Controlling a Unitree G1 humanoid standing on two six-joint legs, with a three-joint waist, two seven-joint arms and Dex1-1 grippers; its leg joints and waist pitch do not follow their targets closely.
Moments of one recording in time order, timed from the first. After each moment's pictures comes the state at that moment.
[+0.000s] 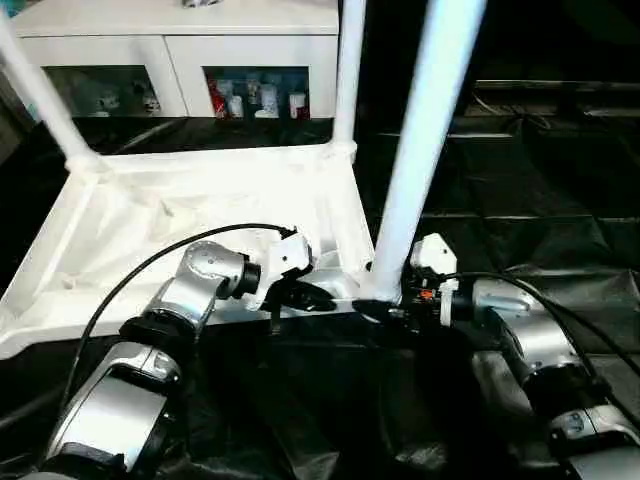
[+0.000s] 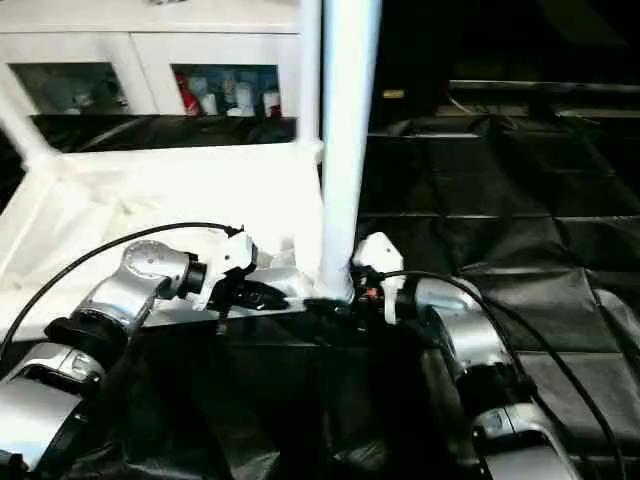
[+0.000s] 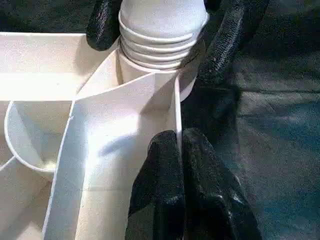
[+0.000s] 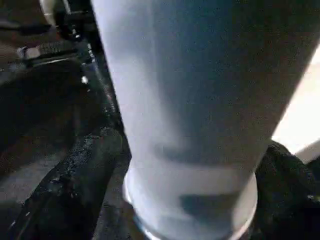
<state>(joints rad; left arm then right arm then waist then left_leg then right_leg) -0.74 0.29 -0.26 0.88 0.04 -0.10 -1.33 -0.50 -0.33 0.15 0.61 0.16 -0.01 1.15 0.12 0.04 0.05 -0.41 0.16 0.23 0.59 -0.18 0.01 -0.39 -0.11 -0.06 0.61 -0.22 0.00</state>
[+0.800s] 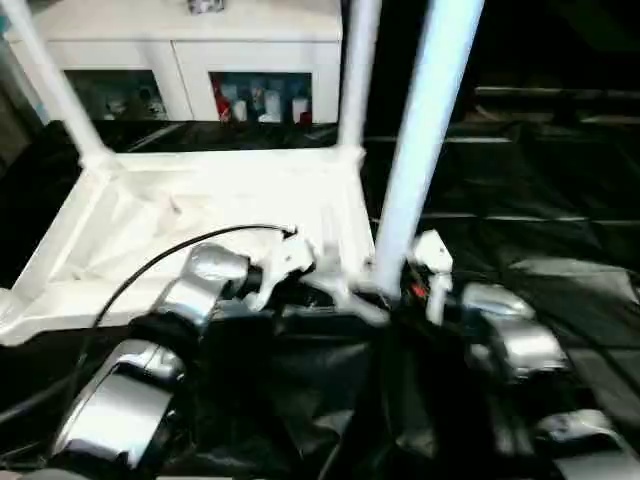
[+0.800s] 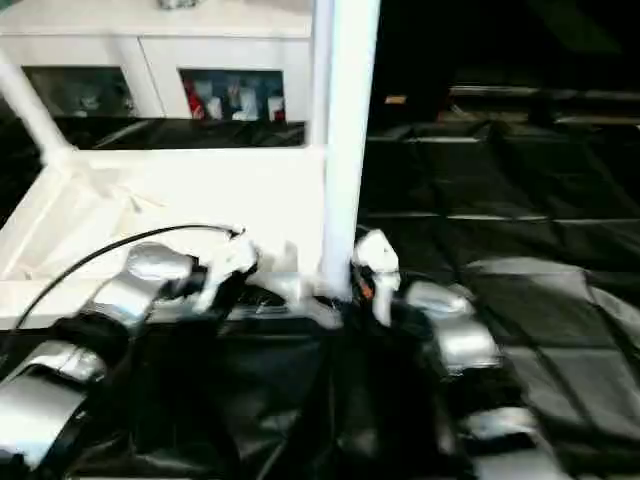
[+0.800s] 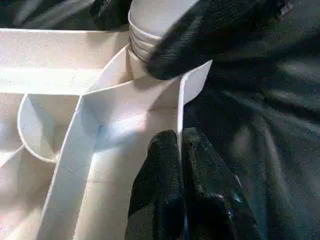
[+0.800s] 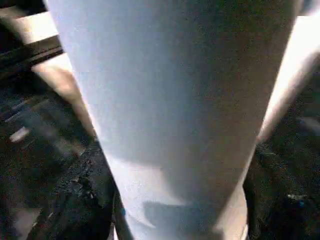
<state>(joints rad) -0.79 0.21 -0.25 0.98 0.08 -0.06 -1.07 -0.51 -0.19 0.06 0.71 0.14 0.00 0.73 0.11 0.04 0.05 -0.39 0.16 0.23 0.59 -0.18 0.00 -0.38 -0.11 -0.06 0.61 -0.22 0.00</state>
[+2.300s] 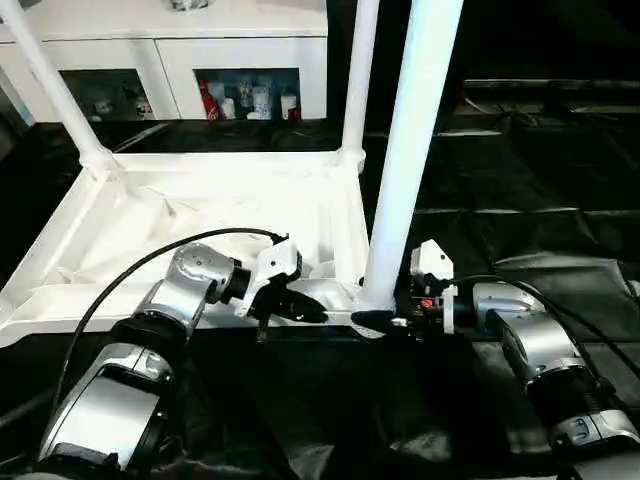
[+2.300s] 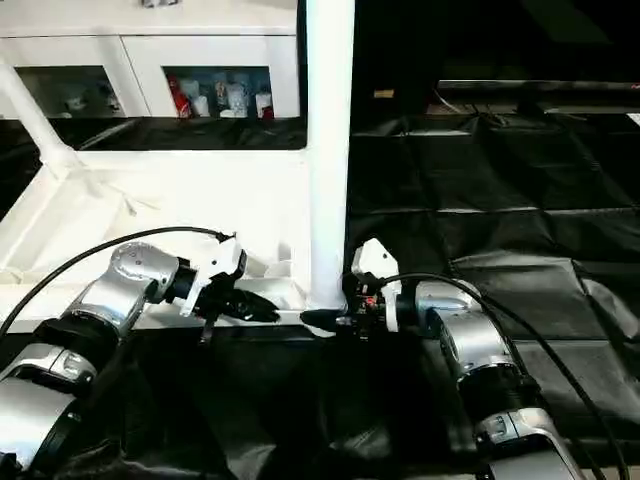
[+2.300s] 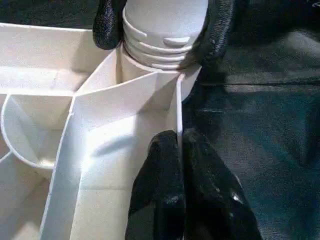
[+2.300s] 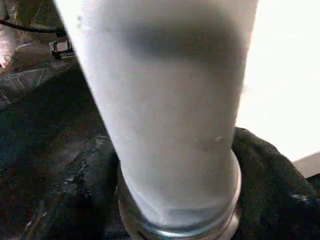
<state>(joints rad) -0.73 0.31 -0.24 0.91 0.02 -0.12 -1.43 -0.47 -0.35 0.16 0.55 0.19 0.07 1.22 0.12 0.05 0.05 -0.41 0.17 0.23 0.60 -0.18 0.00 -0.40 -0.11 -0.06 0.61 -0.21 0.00</state>
